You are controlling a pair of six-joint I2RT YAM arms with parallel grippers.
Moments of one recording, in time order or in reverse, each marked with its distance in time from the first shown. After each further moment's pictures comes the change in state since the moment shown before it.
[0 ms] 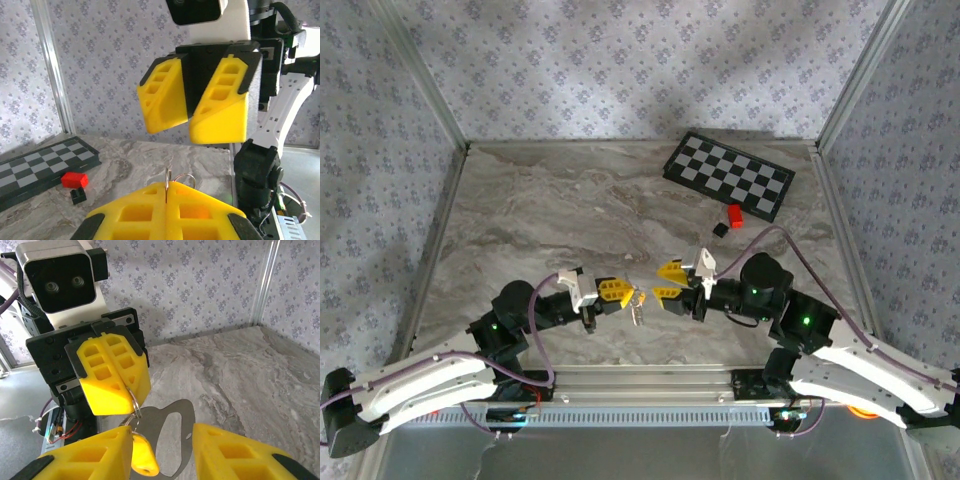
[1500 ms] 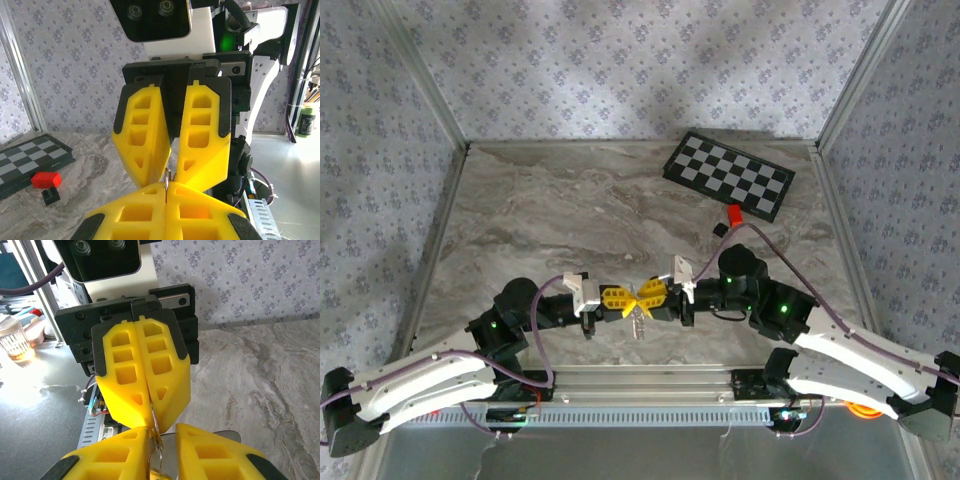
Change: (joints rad) left arm 0.000 0.010 0.031 -0.065 0.107 0.000; right arm -0.016 0.143 0.022 0.026 -0.252 -0.054
